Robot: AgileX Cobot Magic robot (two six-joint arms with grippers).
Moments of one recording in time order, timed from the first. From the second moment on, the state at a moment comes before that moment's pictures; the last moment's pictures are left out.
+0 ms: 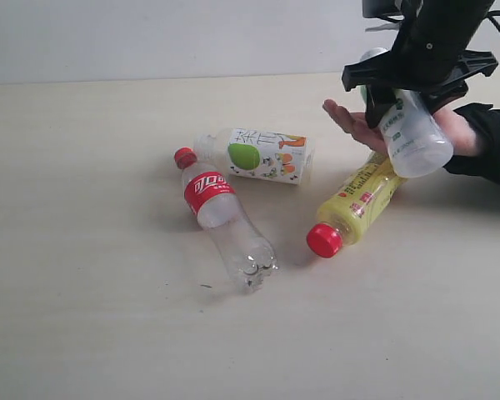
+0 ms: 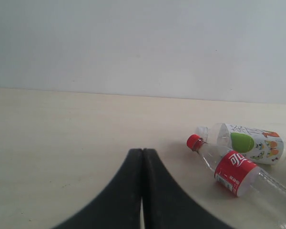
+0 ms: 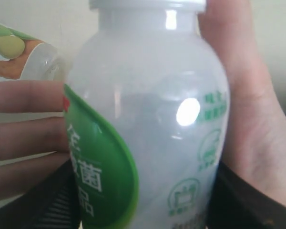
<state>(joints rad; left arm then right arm) -0.10 0.01 0.00 0.10 0.19 -0.24 0.26 1.90 -1.52 -0.01 1.04 0.13</state>
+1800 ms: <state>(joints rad) -0.10 0.01 0.00 0.10 0.19 -0.24 0.26 1.63 -1.52 0.01 1.11 0.01</state>
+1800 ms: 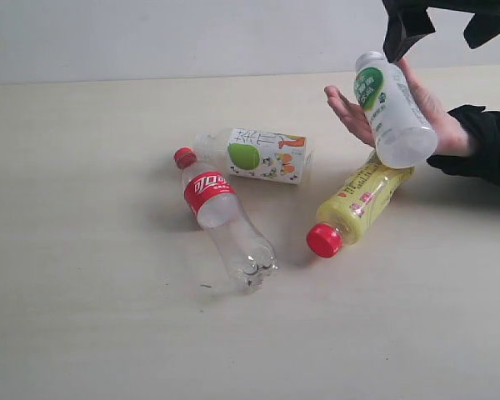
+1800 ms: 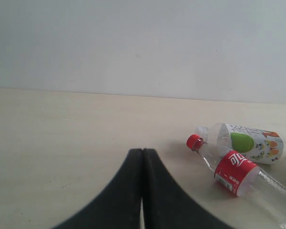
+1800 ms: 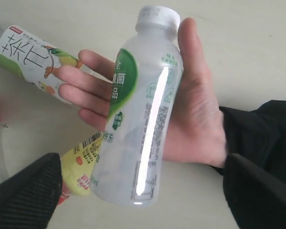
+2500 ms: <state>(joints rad) -0.10 0.01 0.00 0.10 0.19 -0.24 0.26 1.03 -0.89 0.44 0.78 -0.41</state>
